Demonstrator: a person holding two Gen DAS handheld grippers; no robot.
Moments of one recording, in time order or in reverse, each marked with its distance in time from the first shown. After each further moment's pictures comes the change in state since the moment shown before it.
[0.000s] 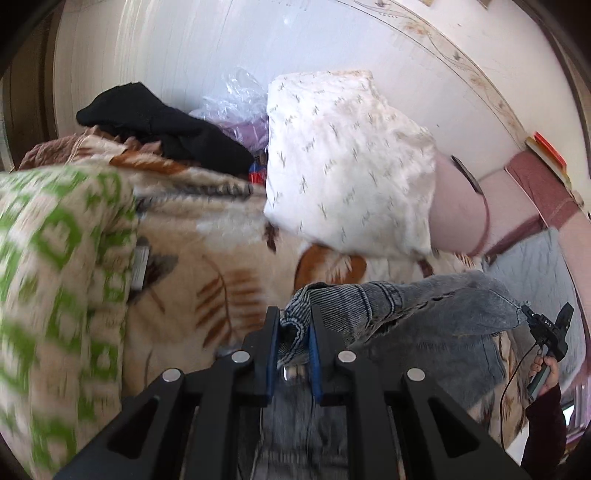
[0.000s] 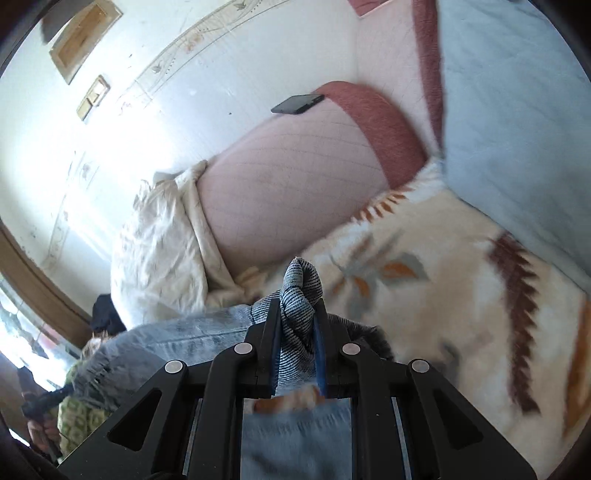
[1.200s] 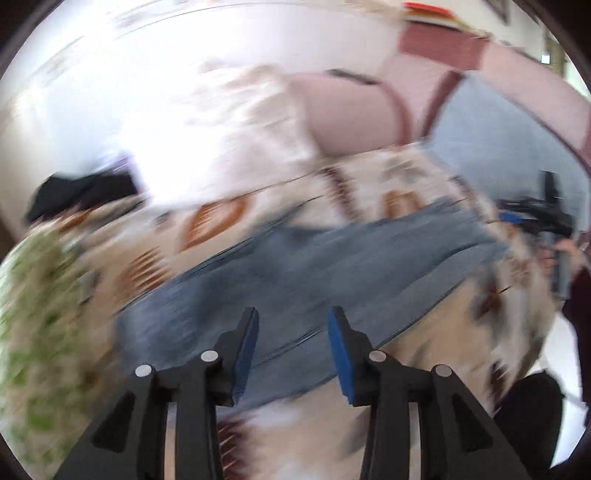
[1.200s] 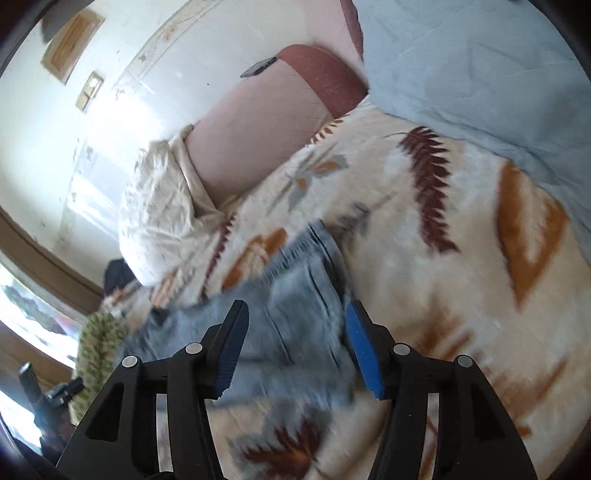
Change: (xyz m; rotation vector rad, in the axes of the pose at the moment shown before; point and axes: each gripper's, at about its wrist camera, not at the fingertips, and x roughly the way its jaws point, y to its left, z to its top) left arm -0.005 -0.204 -0.129 0.504 0.027 -0.013; right arm -0.043 -0.073 -0.064 0.114 0.144 0.070
